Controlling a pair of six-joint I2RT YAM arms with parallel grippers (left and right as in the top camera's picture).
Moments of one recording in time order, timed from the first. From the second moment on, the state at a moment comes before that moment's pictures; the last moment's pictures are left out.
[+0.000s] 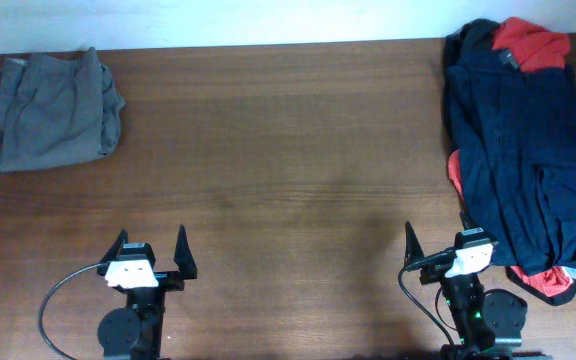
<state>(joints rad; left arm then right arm) 0.02 0.02 0.01 -0.08 0.01 -0.07 -0.07 0.01 0.03 -0.08 -0.23 -0.05</state>
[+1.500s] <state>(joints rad) 0.02 0.02 0.01 -0.08 -0.02 -0.07 -0.07 0.01 0.03 -0.08 -0.23 -0.05</state>
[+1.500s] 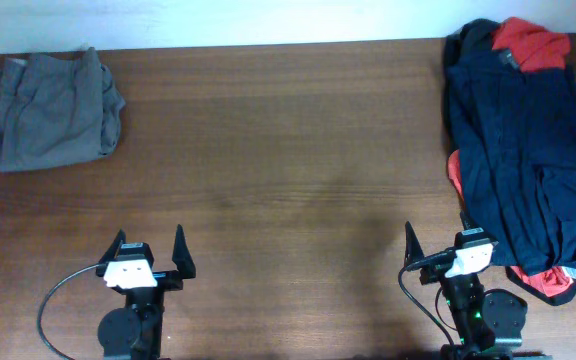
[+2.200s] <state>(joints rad) 0.02 0.25 0.20 0.02 0.05 -0.06 -0.07 0.27 0.33 0.13 -0.25 0.02</state>
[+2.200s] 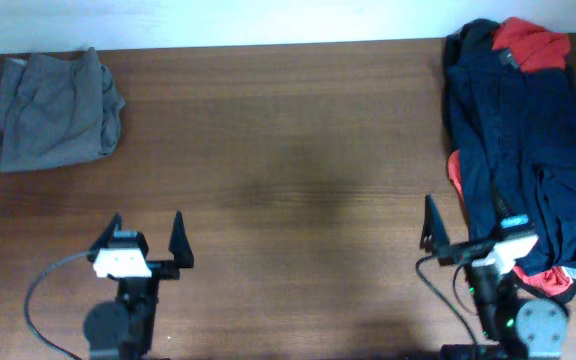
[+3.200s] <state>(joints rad) 0.02 1.64 1.35 -0.66 0.25 0.02 -0.19 1.86 1.82 -0.68 -0.19 -0.15</state>
